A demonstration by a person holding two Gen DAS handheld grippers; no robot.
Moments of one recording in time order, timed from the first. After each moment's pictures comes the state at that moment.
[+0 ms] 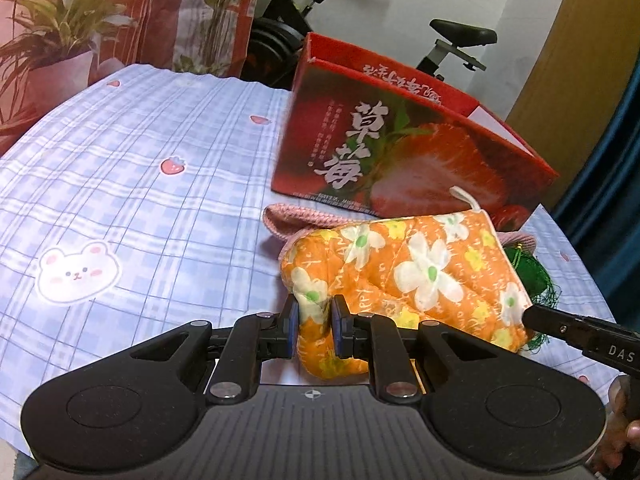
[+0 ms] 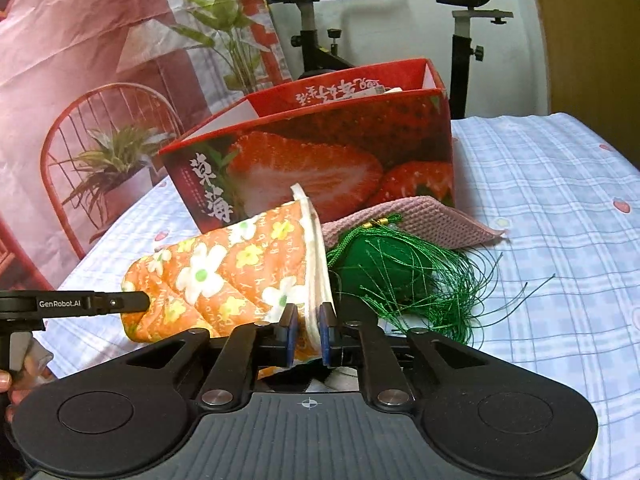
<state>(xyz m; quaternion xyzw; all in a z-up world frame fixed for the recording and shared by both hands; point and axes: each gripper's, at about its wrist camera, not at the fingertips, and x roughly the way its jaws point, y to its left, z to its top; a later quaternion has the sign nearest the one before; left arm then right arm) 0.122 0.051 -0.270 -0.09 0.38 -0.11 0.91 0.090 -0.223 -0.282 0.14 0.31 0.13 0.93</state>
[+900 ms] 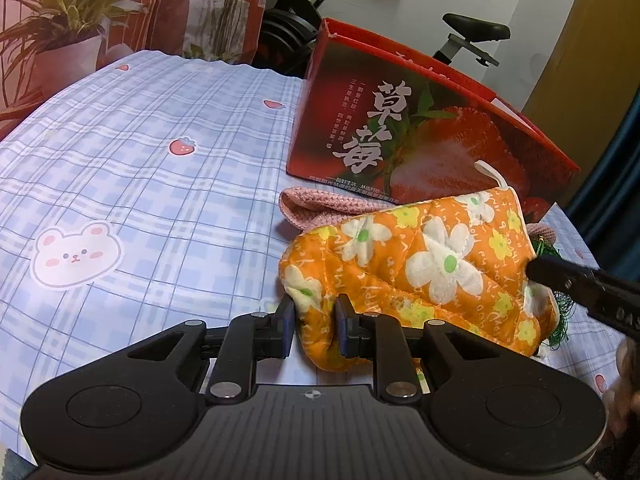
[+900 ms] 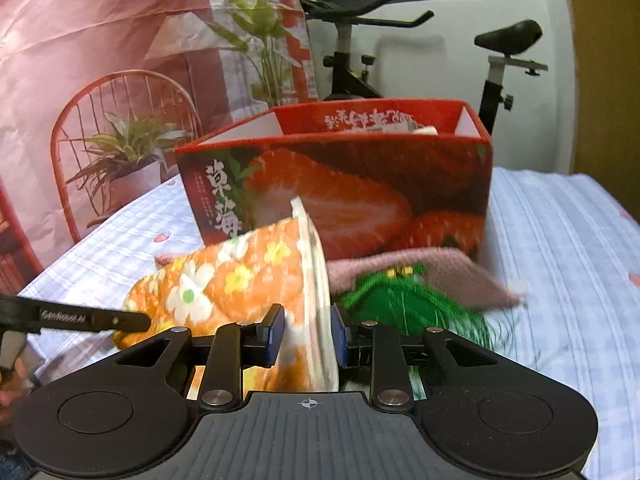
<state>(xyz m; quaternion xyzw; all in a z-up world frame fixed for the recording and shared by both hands) 0.124 0.049 -0.287 -0.10 0.39 -0.10 0.91 0.114 -0.207 -0.277 0.06 0.27 0.15 0.95</state>
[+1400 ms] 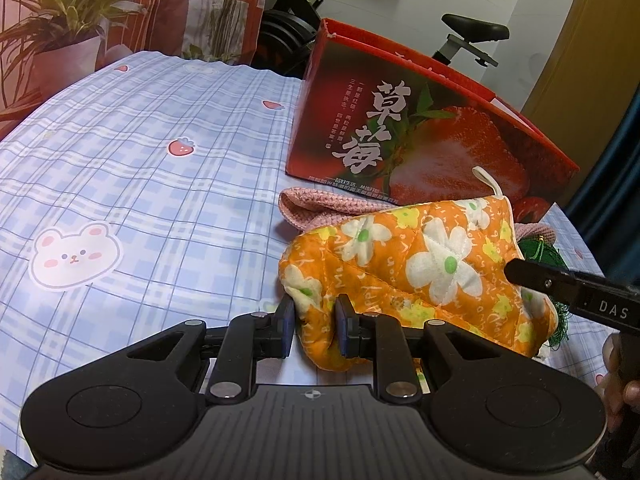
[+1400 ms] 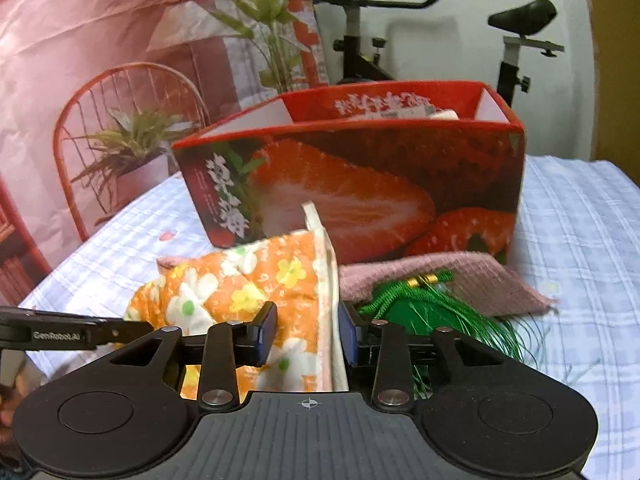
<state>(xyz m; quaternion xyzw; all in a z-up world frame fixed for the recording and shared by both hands) 0.125 0.050 -0.288 -0.10 0.39 -0.10 0.91 0.139 -0.204 -0.284 0.08 0.30 0.17 0.94</state>
